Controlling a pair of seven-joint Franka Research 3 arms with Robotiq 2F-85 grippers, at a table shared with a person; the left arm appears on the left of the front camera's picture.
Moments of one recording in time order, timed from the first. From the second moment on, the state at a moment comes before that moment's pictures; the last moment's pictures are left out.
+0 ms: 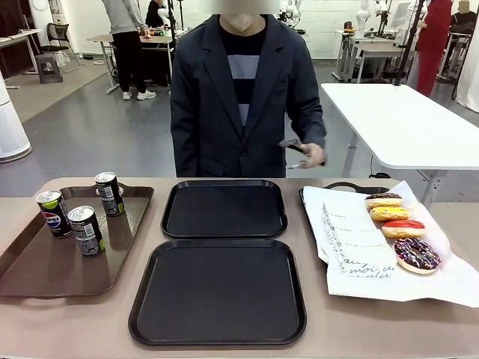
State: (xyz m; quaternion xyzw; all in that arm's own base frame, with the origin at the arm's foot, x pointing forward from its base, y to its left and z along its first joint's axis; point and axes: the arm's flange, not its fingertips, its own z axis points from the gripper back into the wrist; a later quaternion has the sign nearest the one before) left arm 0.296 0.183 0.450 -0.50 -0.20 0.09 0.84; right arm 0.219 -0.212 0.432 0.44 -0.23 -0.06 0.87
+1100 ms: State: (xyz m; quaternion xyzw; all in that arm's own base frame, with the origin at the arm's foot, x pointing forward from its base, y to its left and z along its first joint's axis) left arm 0.293 0.187 0.448 -0.51 -0.20 0.11 0.83; right arm 0.218 -0.208 0.435 0.44 -0.22 -0.06 0.87
